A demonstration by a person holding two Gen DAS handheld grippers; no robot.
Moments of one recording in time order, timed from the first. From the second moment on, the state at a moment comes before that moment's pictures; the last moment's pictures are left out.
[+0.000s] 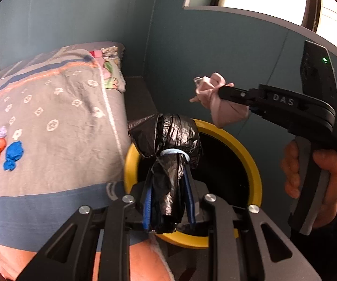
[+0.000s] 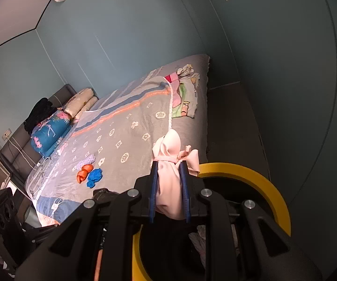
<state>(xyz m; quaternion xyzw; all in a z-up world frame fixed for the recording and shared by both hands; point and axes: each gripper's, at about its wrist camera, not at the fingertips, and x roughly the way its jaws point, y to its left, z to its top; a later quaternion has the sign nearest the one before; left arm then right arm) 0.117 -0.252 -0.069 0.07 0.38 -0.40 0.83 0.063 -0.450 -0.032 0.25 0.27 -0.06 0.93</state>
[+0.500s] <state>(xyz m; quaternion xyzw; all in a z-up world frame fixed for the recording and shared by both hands) 0.107 -0.255 -0.070 0.08 0.37 -0.43 0.82 0.052 -0.471 -0.038 0.29 0.24 -0.07 0.93</state>
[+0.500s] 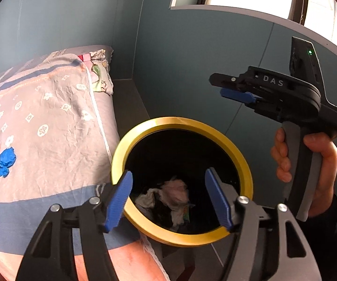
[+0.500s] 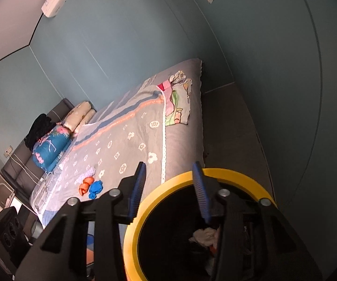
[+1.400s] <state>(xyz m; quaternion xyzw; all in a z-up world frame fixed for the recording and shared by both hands) 0.168 -0.147 -0.068 0.01 0.36 -0.32 0.88 0.111 -0.404 -0.011 0.24 0.22 0.03 0.94</state>
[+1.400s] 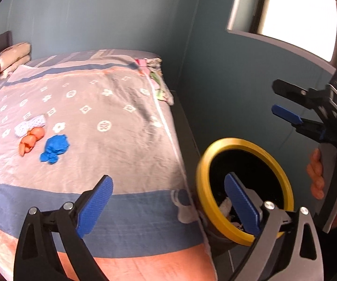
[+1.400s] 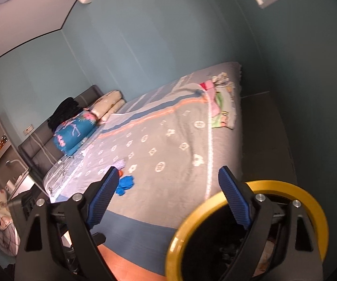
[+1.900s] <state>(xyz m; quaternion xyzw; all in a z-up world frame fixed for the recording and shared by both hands) 0.217 -0.064 -0.078 -0.03 0.36 -0.24 0.90 0.184 -0.327 -0.007 0.20 0.25 0.09 0.94</state>
